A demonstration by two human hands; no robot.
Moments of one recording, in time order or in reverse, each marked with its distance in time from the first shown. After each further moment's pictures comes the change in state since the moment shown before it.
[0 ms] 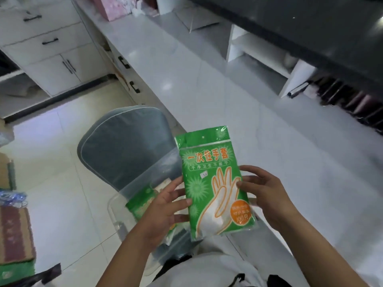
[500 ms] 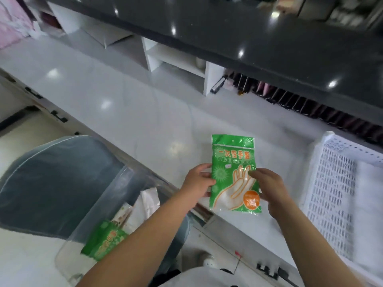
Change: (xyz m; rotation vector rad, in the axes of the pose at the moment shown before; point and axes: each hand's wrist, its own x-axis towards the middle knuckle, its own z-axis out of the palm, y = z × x) left_hand 0.131 -0.037 0.184 0.486 -0.229 -0.158; right_hand -0.023 0.026 -0.135 0.111 0.625 0.105
